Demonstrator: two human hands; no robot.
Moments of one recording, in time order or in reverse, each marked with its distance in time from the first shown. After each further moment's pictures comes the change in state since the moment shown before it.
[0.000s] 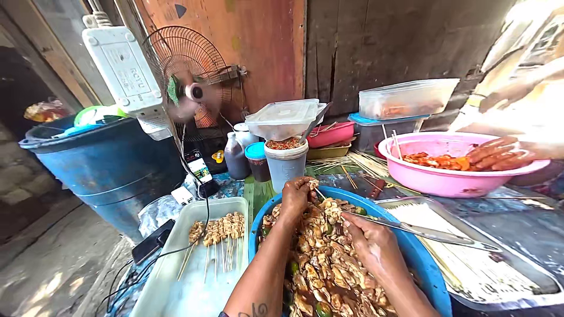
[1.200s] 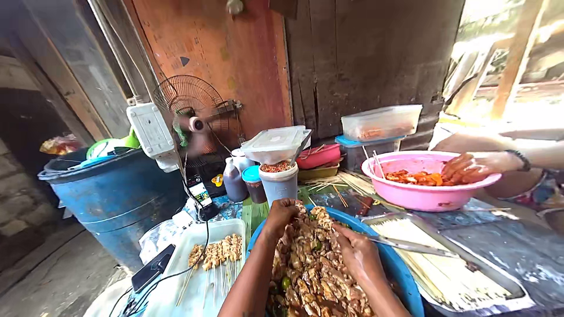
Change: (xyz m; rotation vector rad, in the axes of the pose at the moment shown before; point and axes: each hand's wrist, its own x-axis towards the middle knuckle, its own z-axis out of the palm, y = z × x) left_hand -0.001 0.024 -0.016 -0.012 -0.113 -0.208; right_hand 0.012 -0.004 -0.008 0.075 -0.005 0.126
